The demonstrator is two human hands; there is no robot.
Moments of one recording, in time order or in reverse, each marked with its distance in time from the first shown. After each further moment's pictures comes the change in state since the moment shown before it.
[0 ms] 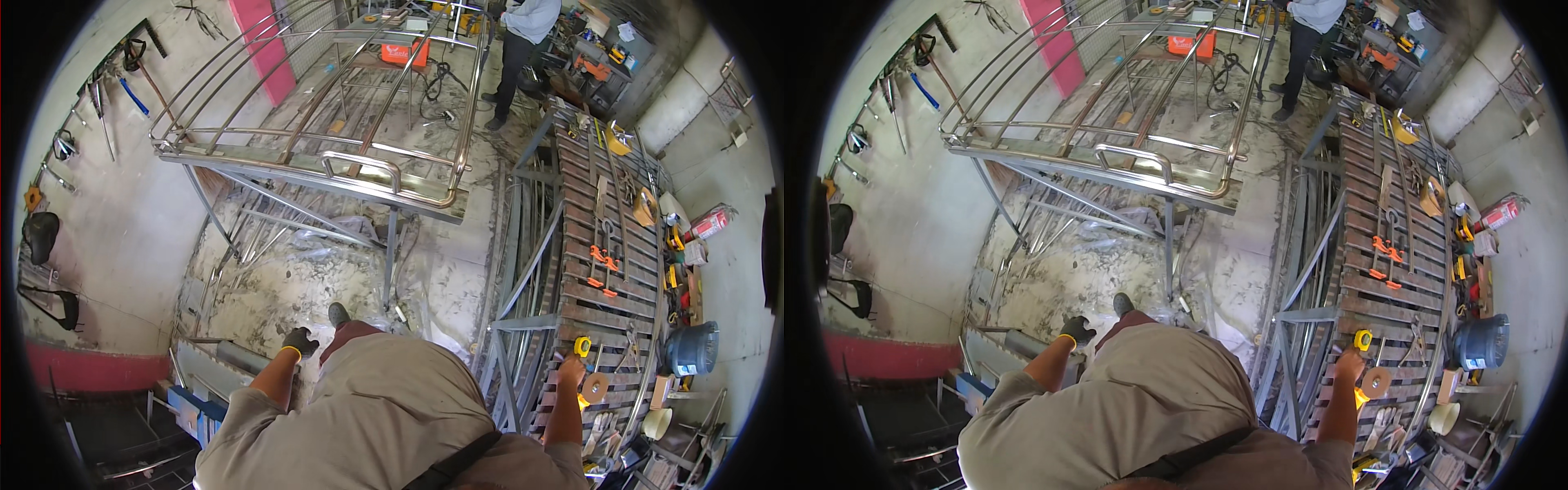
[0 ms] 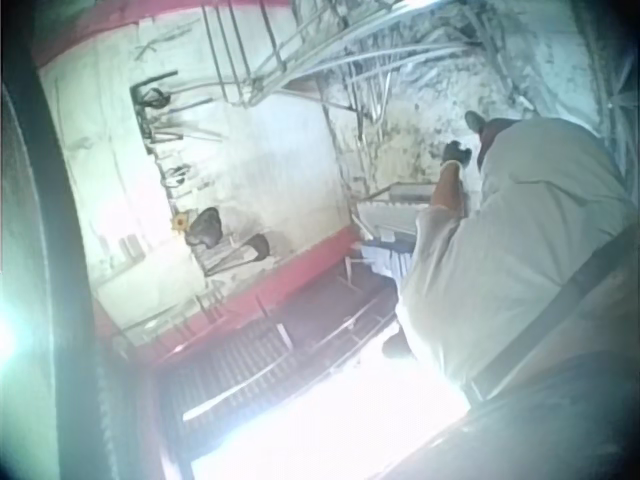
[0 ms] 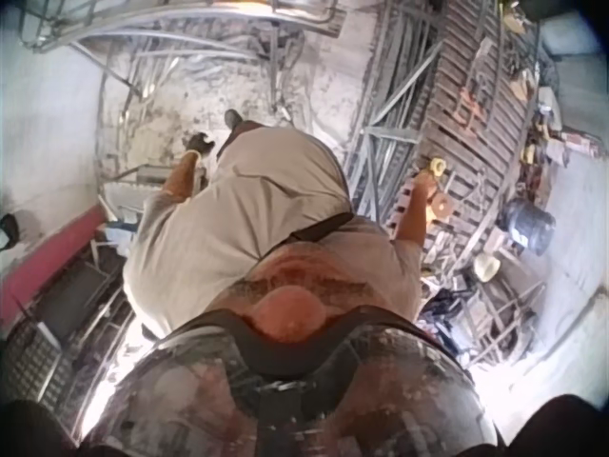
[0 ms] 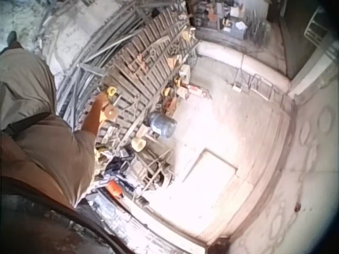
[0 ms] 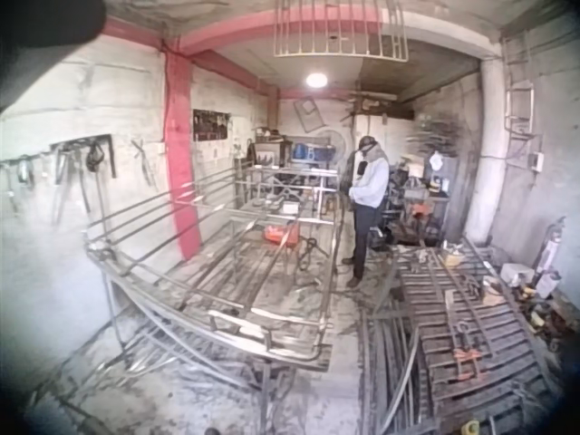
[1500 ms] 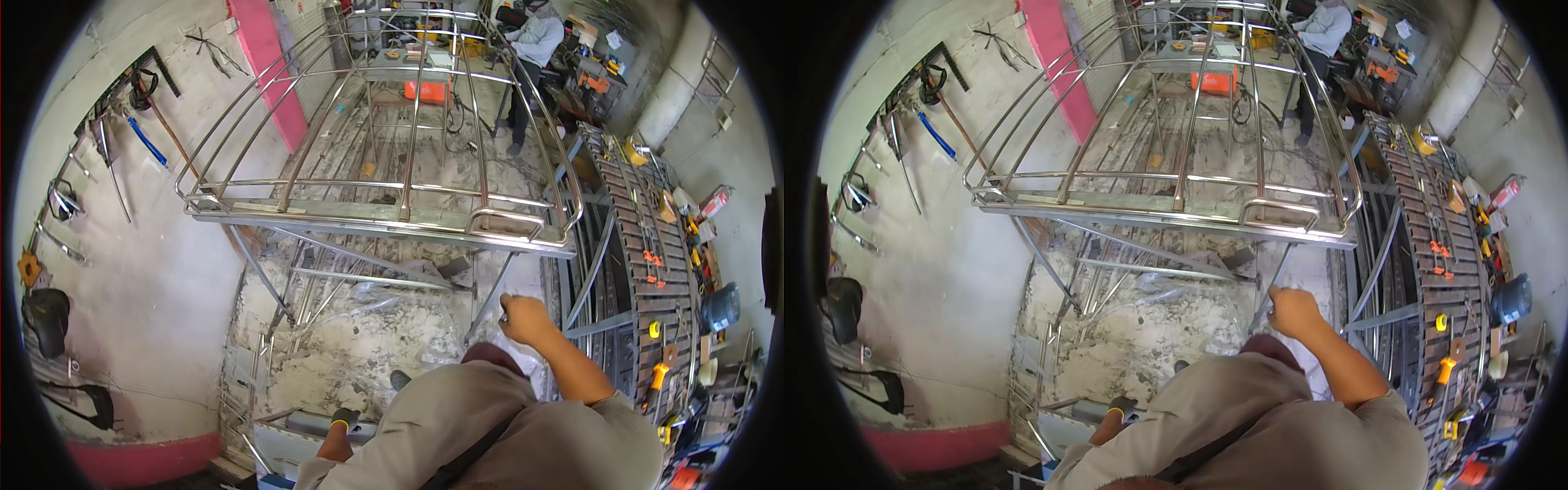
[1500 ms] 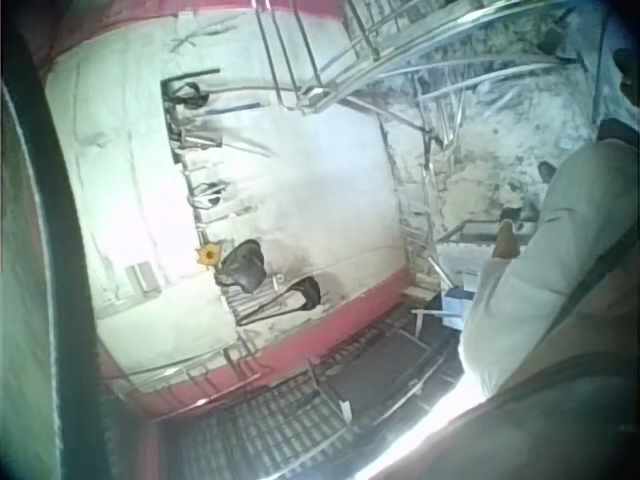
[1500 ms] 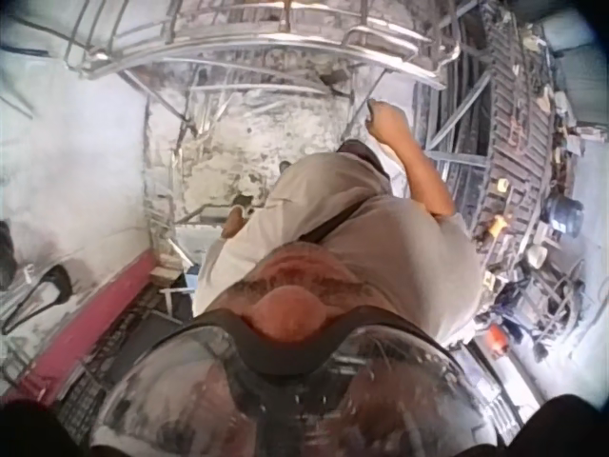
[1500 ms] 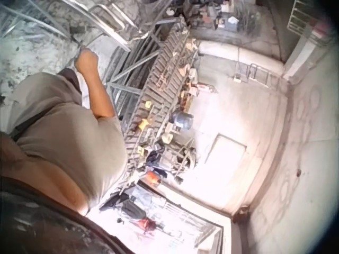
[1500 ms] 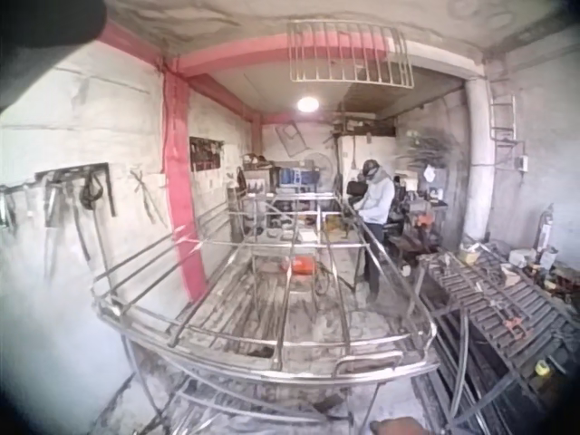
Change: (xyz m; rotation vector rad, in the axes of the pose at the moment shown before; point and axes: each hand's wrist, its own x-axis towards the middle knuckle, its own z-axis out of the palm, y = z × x) left_hand 0.070 -0.327 0.006 -0.410 -0.455 -0.212; right_hand -0.142 -0.545 -0.440 0.374 0.015 -0.749
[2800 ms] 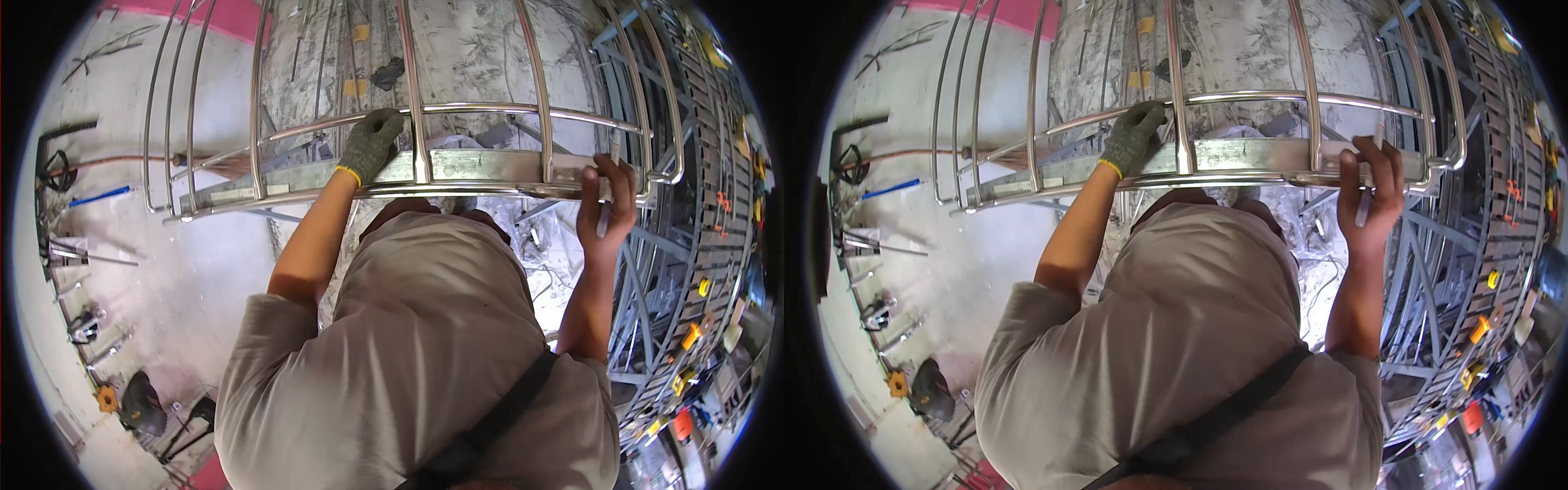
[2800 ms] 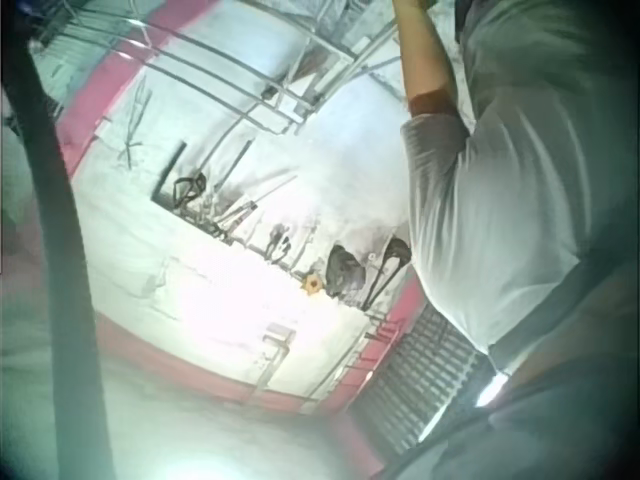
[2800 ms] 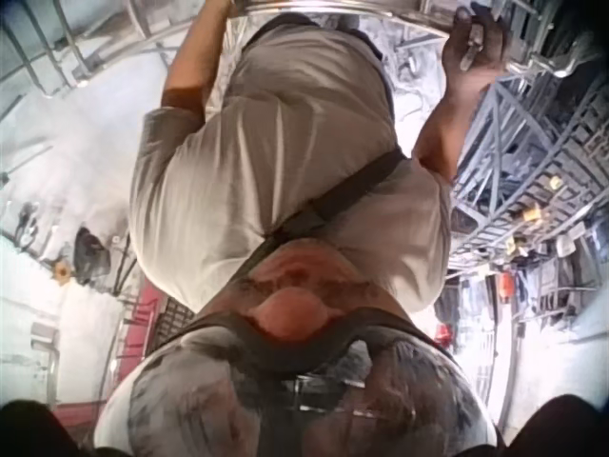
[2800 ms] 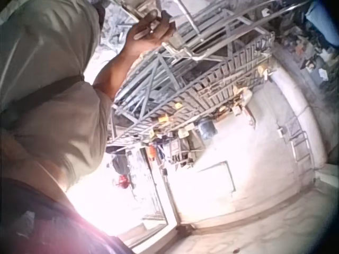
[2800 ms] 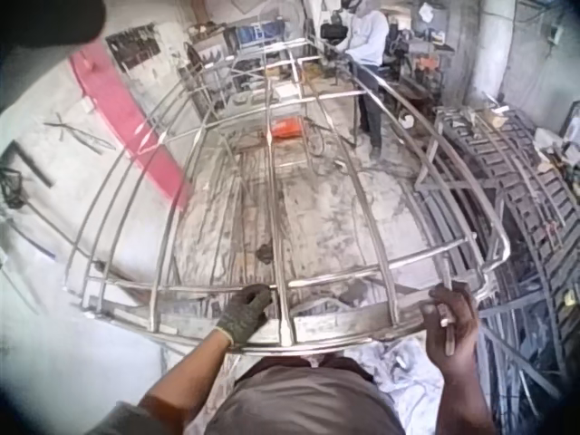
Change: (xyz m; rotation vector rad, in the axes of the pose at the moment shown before) left_hand -0.023 0.619 -0.327 -0.205 0.205 0.807; right_hand 0.186 0.032 -0.046 0.473 0.991 0.228
